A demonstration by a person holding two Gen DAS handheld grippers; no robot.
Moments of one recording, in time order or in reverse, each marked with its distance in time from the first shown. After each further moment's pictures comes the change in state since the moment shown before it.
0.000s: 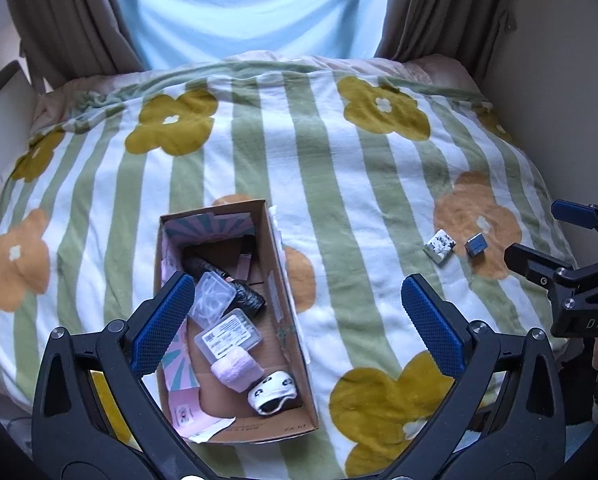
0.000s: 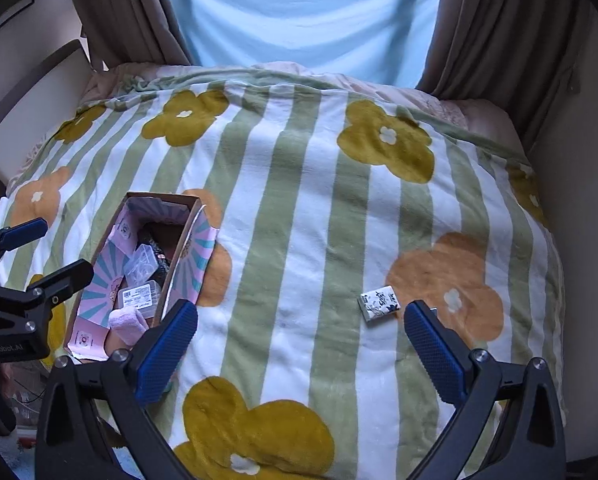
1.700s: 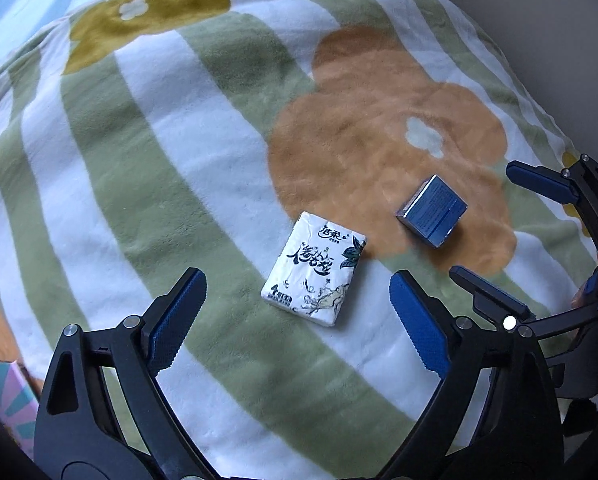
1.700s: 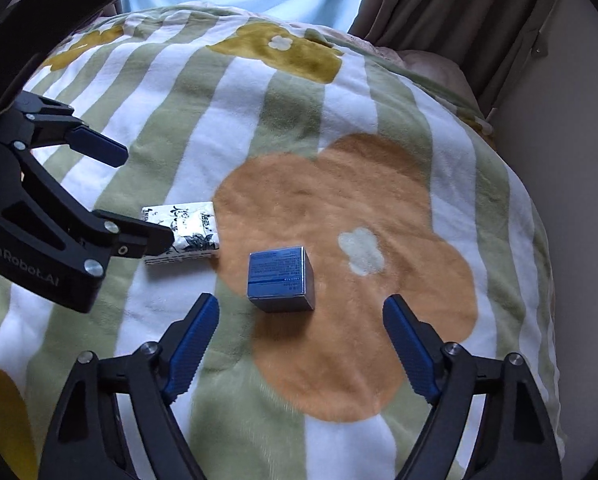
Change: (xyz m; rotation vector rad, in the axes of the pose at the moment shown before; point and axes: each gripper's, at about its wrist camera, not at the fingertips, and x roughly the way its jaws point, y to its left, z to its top) left arm 0.314 -0.267 -0.008 0.442 0.241 -0.294; right arm 0.198 -0.184 -0.121 -0.079 -0.032 -0.216
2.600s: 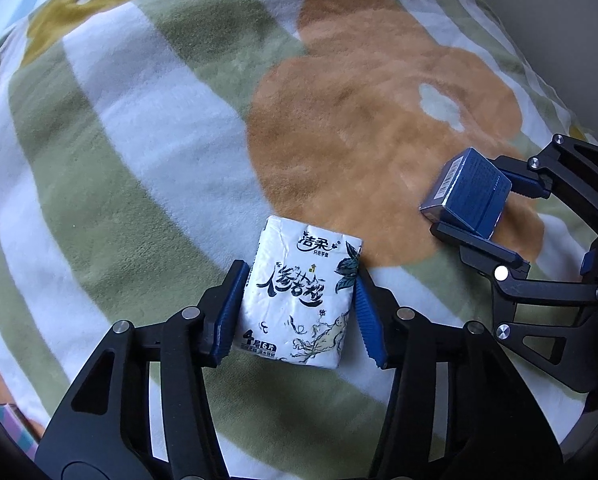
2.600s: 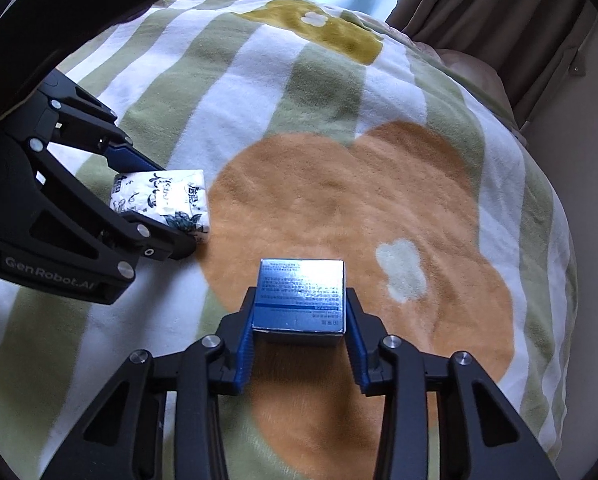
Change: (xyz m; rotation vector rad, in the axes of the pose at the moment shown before) left arm 0.046 0.002 0.010 0.062 0.071 -0.047; right arm 0.048 0.009 0.005 -0.094 0.028 0.038
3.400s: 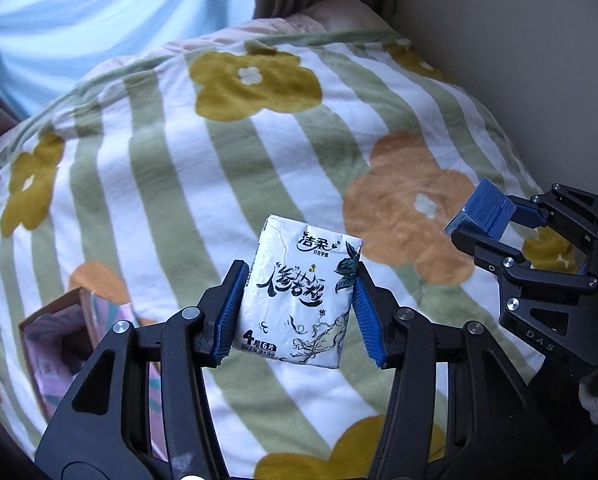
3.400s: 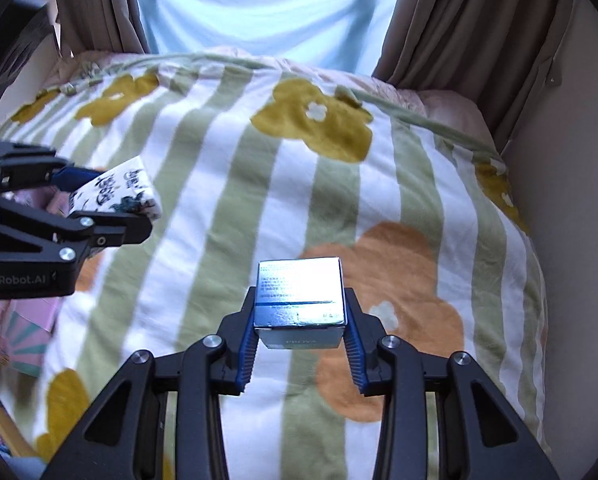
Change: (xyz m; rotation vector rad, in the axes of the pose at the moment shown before) left arm -0.248 0.042 -0.051 -0.255 -0.227 0.163; right arm -0.164 0.012 0.087 0.124 -0.070 0.083
